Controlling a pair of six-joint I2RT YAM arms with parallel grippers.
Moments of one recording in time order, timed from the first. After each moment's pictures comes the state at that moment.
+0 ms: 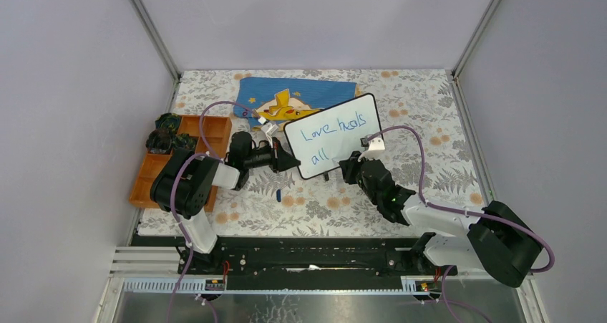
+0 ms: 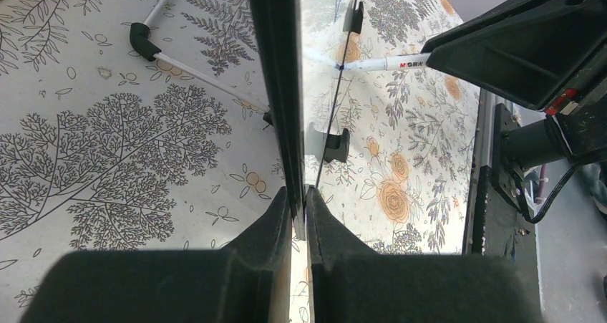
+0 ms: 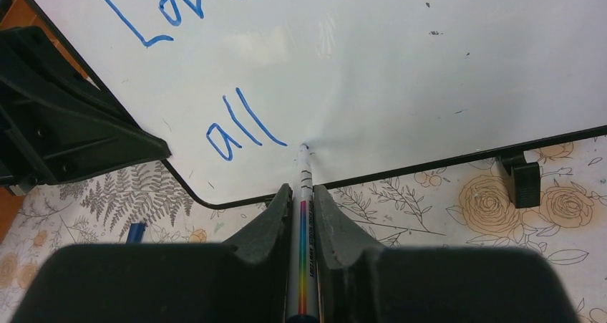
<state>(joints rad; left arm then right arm) -0.30 1.75 0.54 0.92 0.87 -0.39 0.79 1.20 0.40 0.45 0.37 0.51</state>
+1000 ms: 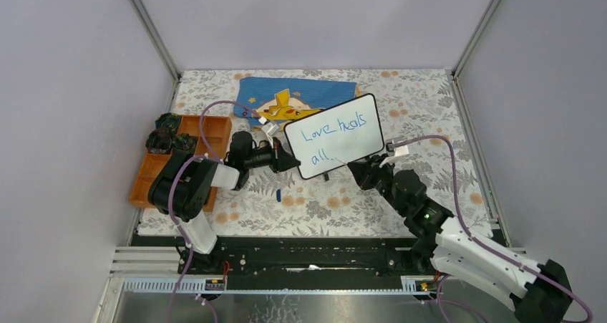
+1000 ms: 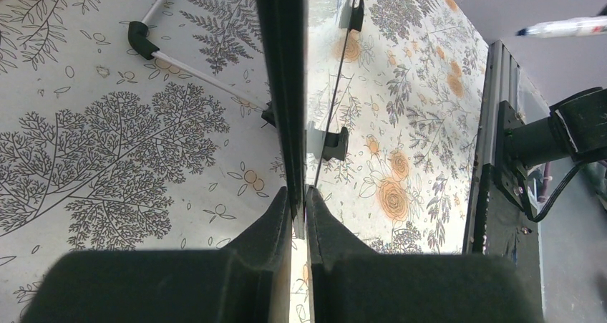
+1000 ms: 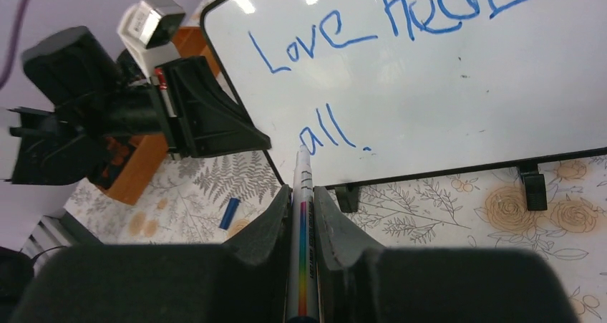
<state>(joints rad) -0.31 1.73 0.54 0.87 0.84 -0.37 0.78 0.75 0.37 0.22 0.23 0.51</state>
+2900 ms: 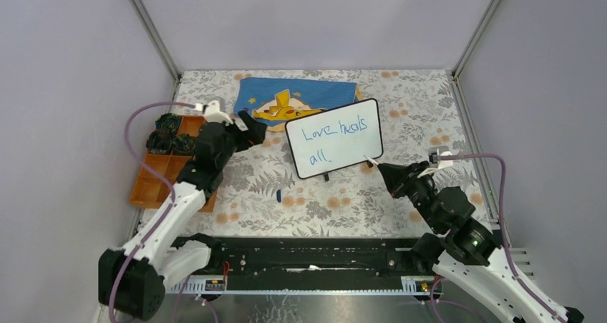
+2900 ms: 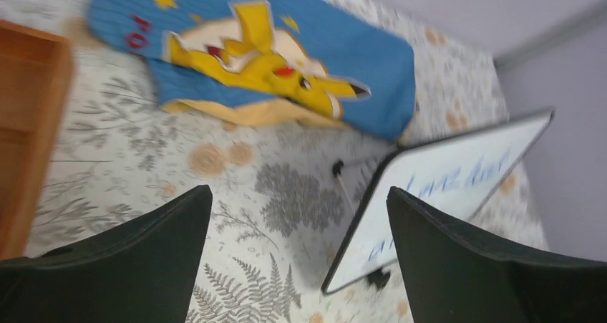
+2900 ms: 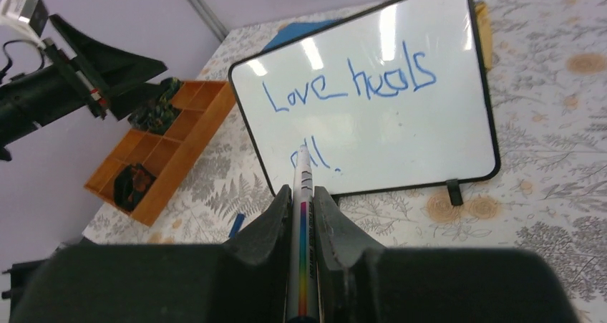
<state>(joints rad) -0.31 1.02 0.67 0.05 0.00 -0.53 0.78 0.28 0.51 -0.28 0.30 0.46</state>
